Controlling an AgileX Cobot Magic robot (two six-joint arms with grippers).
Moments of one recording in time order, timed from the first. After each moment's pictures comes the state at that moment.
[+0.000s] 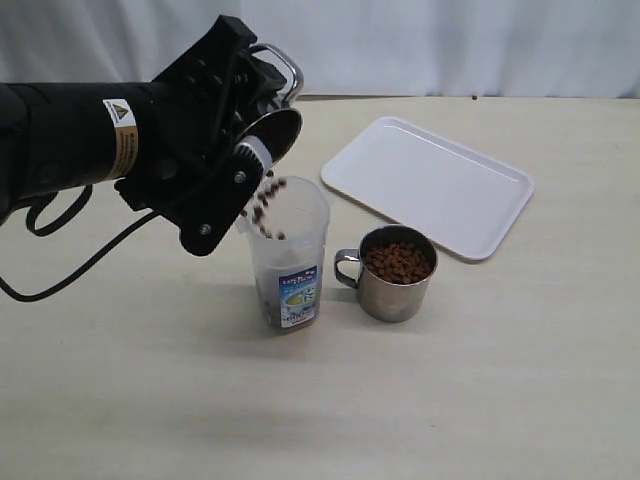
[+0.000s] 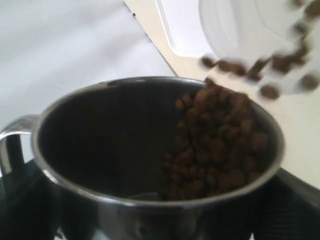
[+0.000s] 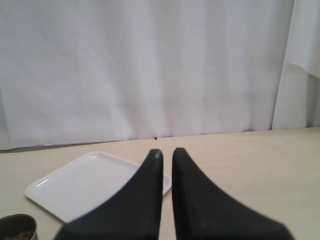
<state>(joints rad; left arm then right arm) -0.68 1.42 -0.83 1.75 0.13 0.17 0.08 0.00 0.00 -0.15 0.08 0.18</state>
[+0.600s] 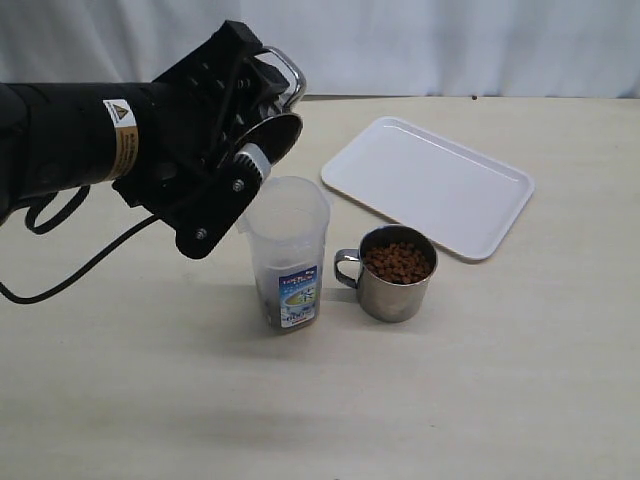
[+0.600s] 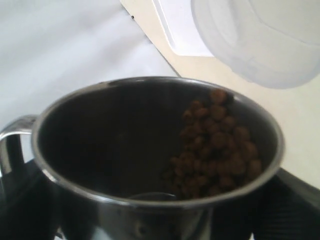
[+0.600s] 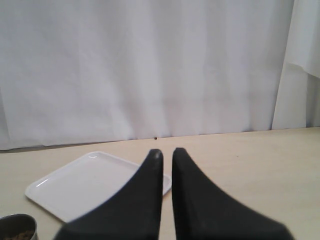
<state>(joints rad) -0.68 1.42 -0.83 1.75 0.13 0.23 0.08 0.00 0.00 -0.15 0.08 0.18</state>
